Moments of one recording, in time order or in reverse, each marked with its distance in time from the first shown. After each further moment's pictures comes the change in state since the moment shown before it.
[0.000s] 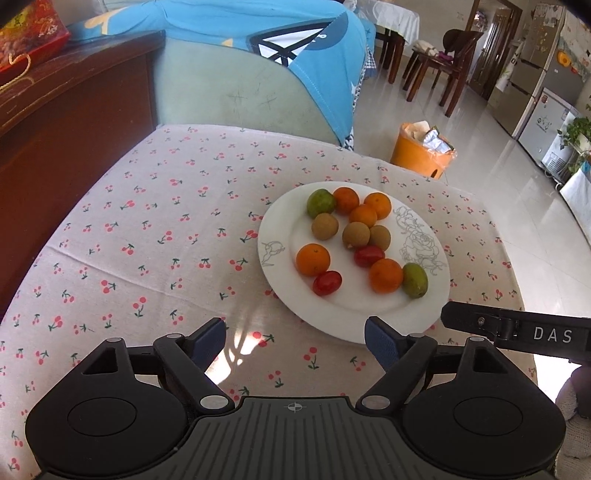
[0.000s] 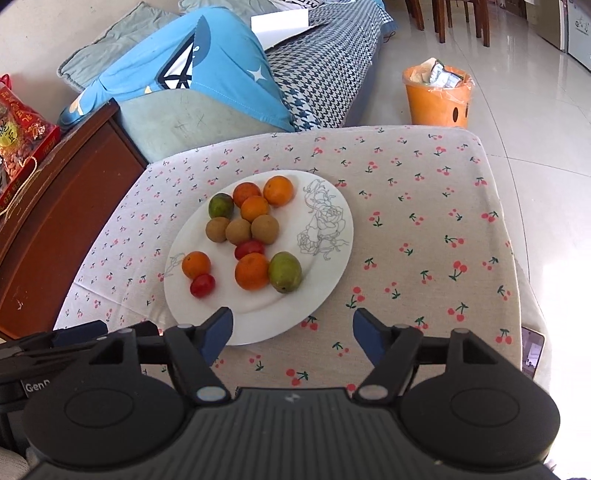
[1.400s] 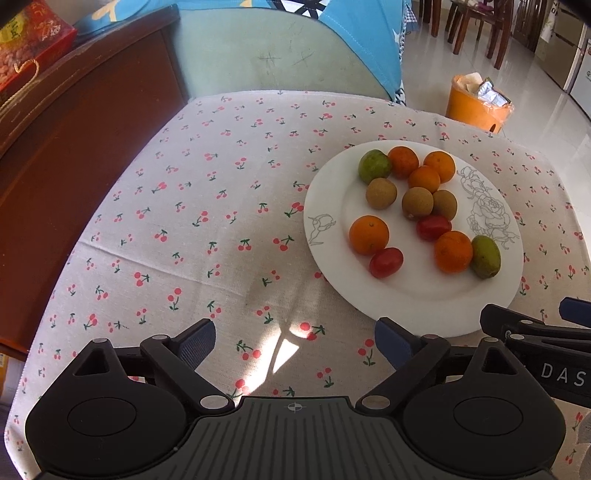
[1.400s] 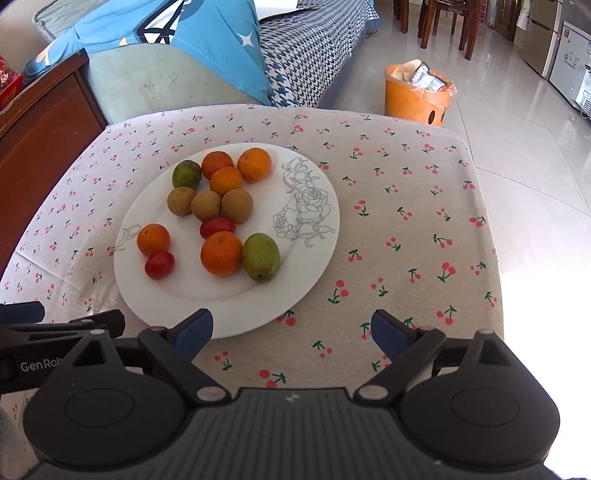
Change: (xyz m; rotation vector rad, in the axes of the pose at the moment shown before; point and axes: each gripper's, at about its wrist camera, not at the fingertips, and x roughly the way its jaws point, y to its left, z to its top) left arm 0.035 -0.006 0.010 0.046 0.130 0.215; right arm 0.029 0.026 -0.002 -0.091 0.055 -0.203
